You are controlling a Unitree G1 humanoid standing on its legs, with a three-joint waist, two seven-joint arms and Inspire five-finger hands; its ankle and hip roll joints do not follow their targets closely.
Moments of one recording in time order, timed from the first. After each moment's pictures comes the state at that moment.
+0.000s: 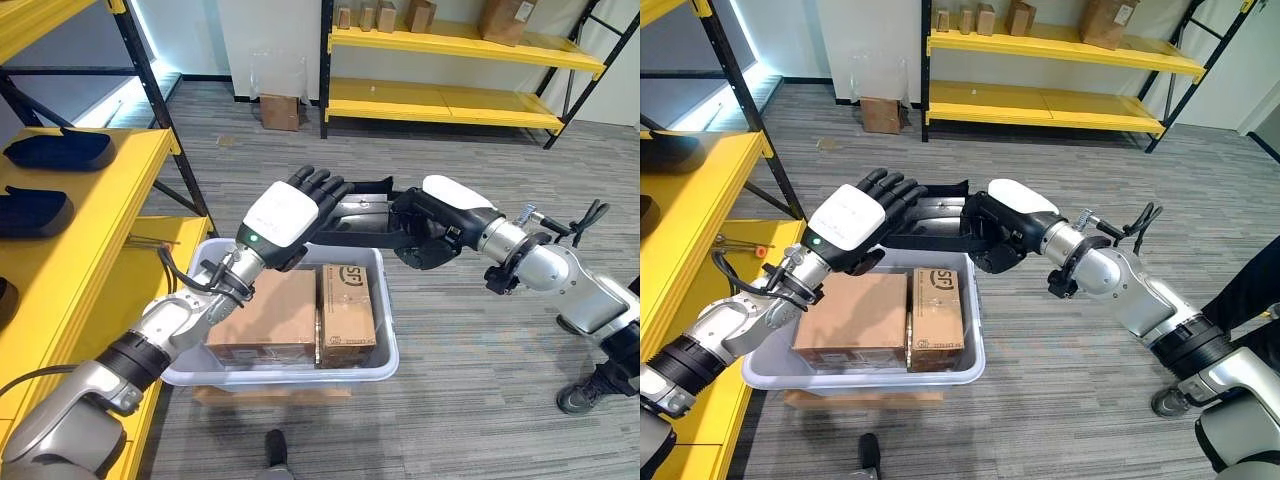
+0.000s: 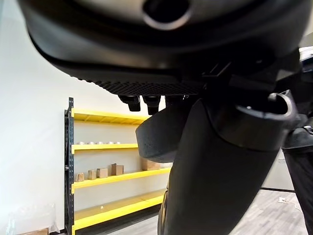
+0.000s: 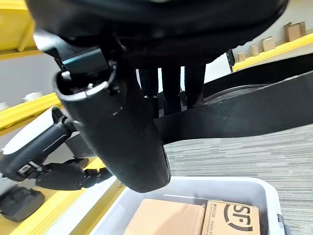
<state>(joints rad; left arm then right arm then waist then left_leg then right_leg) -0.64 0.85 -0.64 0.23 0.75 -0.17 0.39 -0.72 -0.99 0.63 0.12 0.06 -0.21 0.12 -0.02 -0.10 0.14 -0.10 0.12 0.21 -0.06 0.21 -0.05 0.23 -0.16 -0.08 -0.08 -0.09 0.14</state>
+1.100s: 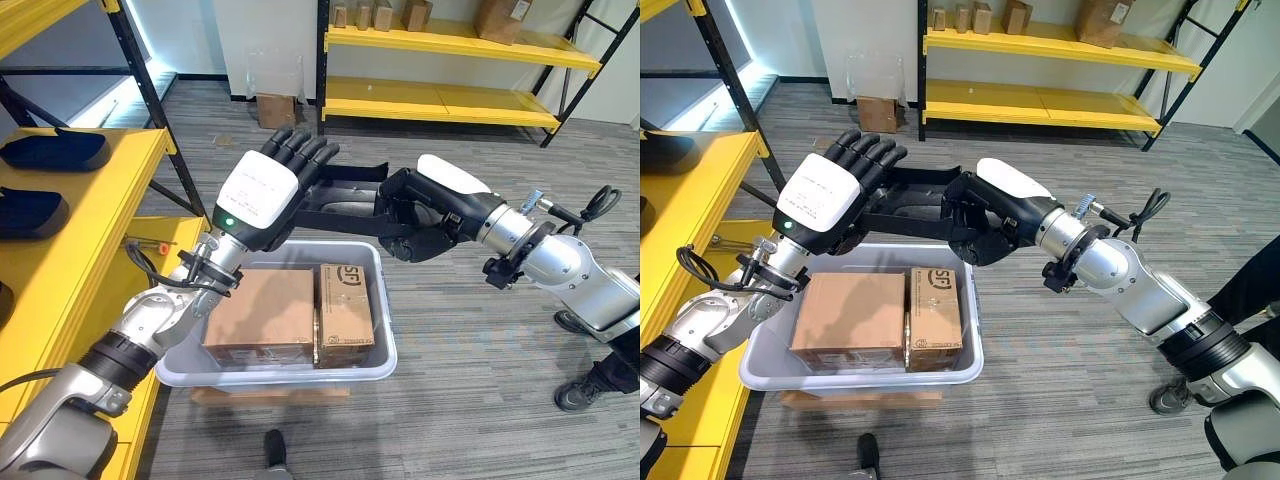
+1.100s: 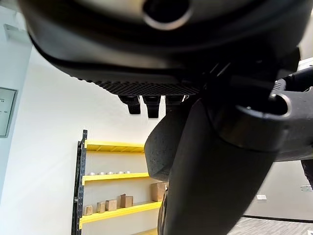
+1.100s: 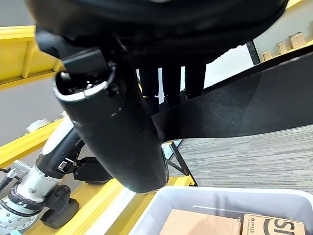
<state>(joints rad) -0.61 0.89 -0.55 0.18 0.76 -0.15 0.49 -0.74 -1.03 0.60 0.00 0.16 -0.21 0.12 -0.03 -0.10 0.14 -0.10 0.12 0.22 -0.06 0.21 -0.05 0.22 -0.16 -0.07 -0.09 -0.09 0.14</state>
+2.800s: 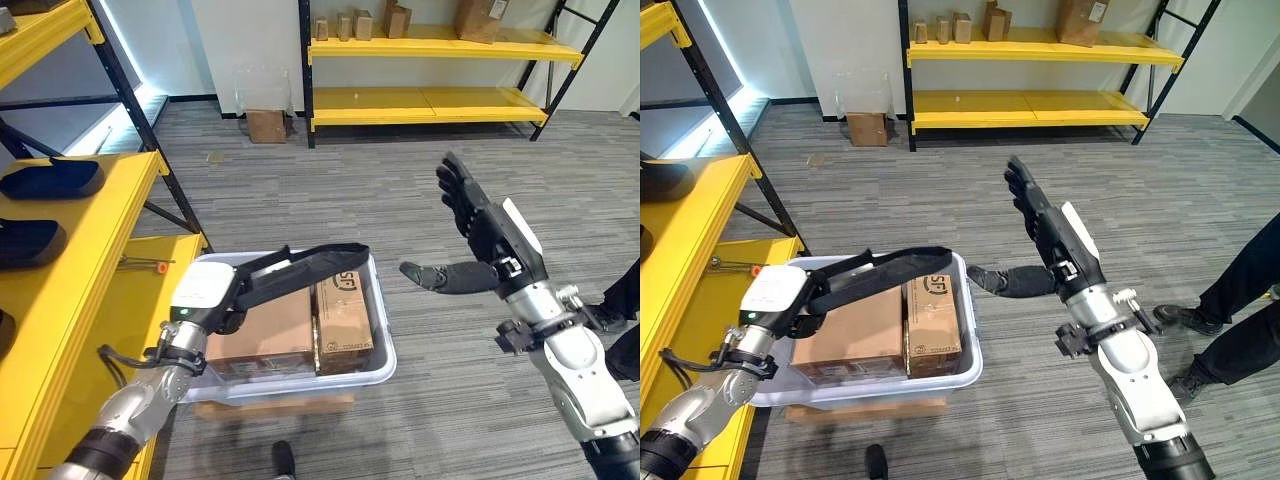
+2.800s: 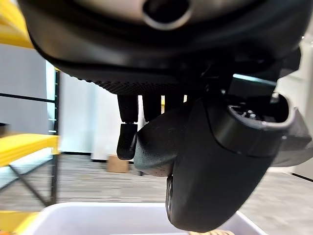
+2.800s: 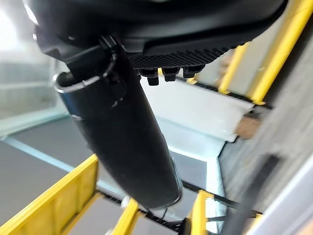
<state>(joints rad) -0.10 0.79 -0.25 0.29 0.63 -0.13 0.39 -0.04 -0.63 0.06 -0.19 0.38 -0.22 0.10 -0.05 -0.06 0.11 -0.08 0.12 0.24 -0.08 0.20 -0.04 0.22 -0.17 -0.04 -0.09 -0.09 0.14</state>
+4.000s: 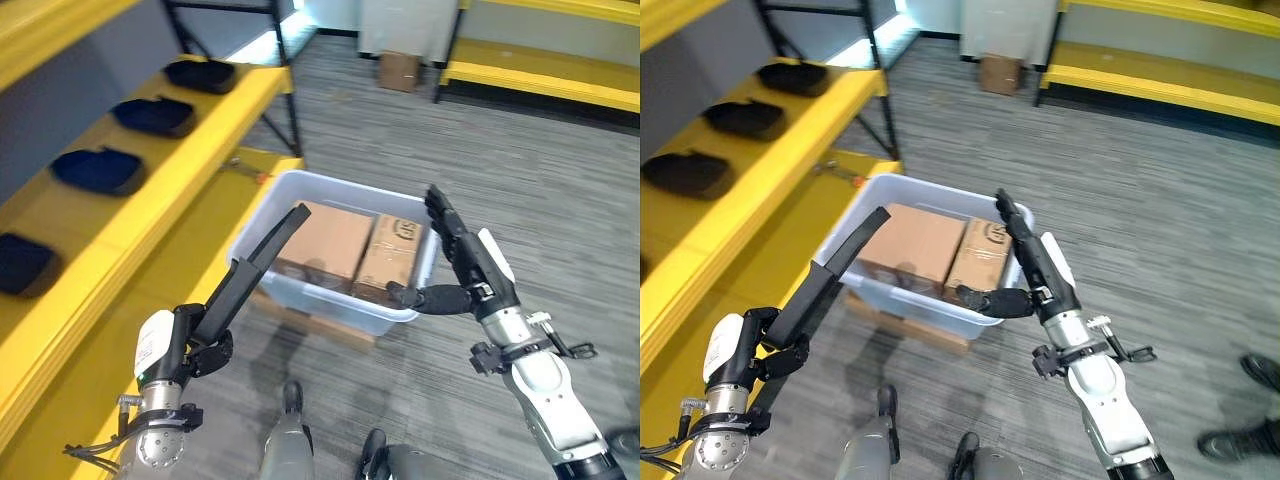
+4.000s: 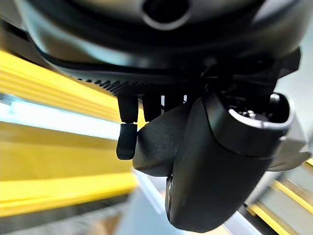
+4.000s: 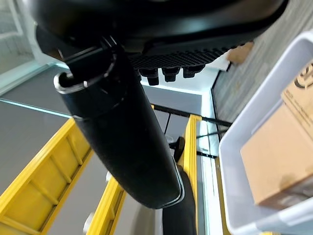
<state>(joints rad) 0.29 0.49 0.09 0.03 0.36 -0.13 0.34 0.00 -0.50 0.08 -0.21 0.20 -0.22 0.01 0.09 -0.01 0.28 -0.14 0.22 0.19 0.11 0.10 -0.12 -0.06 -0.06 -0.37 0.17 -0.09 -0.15</state>
